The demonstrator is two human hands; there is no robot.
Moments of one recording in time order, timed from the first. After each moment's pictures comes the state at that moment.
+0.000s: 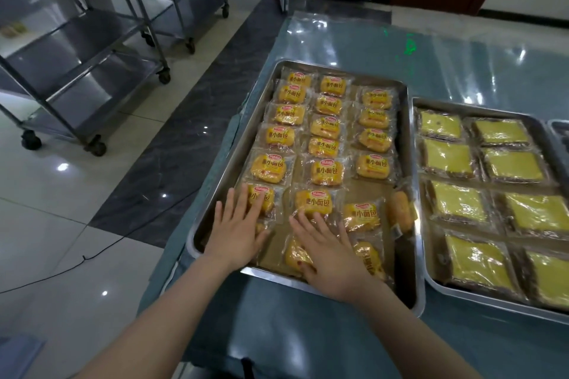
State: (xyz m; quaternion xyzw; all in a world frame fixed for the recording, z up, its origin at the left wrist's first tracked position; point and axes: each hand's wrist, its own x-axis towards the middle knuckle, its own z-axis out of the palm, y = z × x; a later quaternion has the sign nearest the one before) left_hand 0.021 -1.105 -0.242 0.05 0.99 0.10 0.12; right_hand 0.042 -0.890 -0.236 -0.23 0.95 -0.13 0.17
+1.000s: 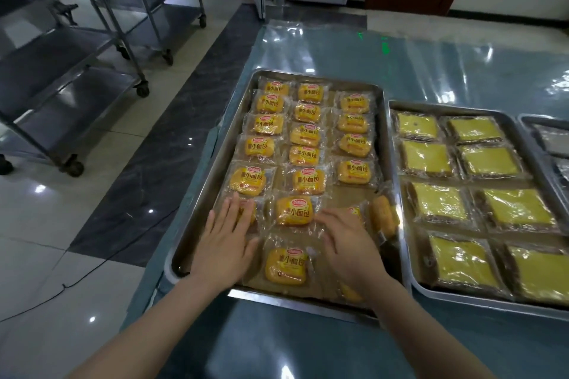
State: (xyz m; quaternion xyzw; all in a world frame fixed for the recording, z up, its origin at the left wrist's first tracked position) left_hand 0.015 -1.098 -0.242 0.11 0.99 0.08 0.06; right_hand 0.018 -0.850 -0.219 -0.11 0.96 -0.25 0.03
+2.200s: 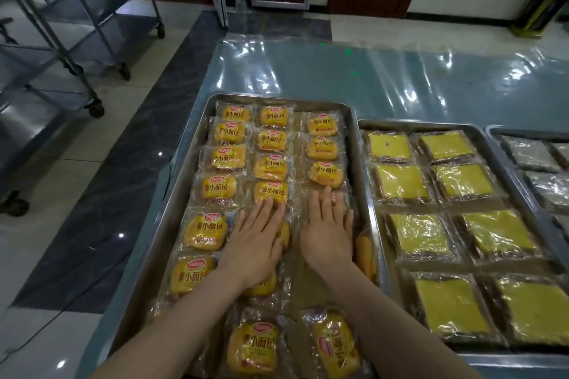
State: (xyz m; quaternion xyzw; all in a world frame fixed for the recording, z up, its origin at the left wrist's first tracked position) left_hand -0.097 -1.002 -0.249 0.22 0.97 0.10 0.08; right_hand -0.094 -0.842 -0.248 0.07 0.99 -0.09 0.07
